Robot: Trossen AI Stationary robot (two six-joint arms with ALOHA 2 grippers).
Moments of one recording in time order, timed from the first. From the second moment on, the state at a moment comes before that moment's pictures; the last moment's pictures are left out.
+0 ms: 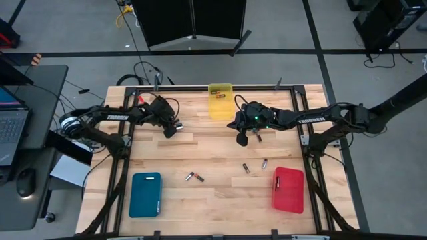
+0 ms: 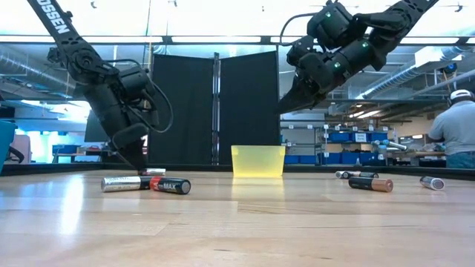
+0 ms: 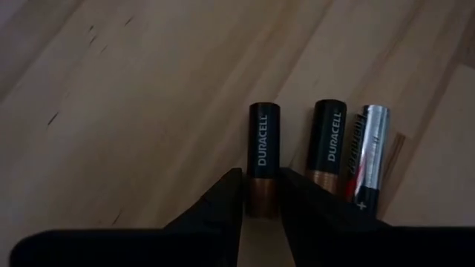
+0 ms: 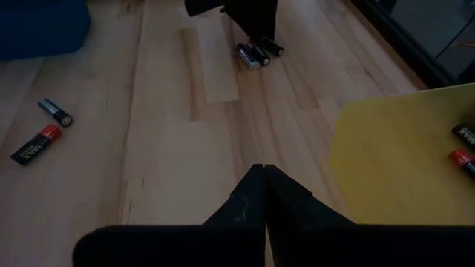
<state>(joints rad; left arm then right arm) 0.67 1.39 0.45 -0.06 0.07 0.09 -0.25 1.44 0.72 0.14 -0.07 -0.03</state>
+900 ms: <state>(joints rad) 0.67 1.30 0.45 0.01 0.03 0.05 -0.26 1.44 0.72 0.10 -0.05 -0.08</state>
